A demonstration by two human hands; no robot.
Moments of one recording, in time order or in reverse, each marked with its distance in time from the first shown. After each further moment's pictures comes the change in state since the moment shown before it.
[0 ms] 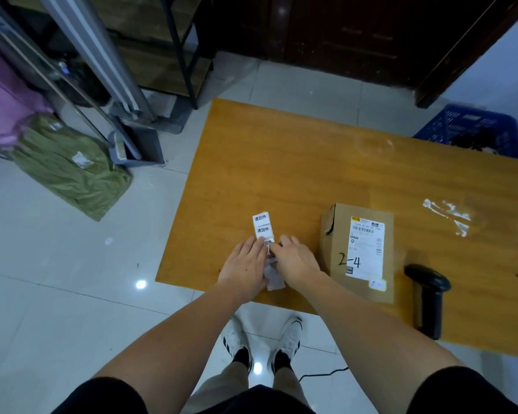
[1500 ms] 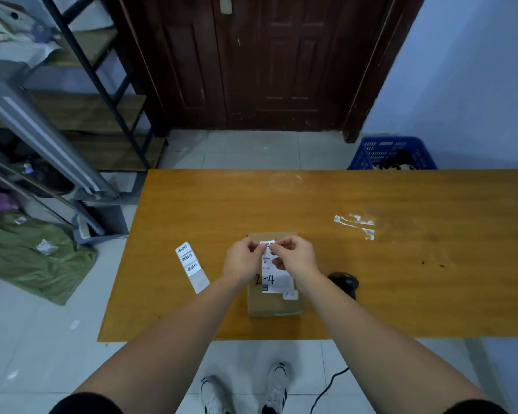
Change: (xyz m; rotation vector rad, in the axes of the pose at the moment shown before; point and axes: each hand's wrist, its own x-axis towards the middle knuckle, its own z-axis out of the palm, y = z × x) left_hand 0.061 0.146 -0.153 -1.054 0.208 -0.344; right_hand -0.095 0.146 -0.075 1.499 0.445 0.486
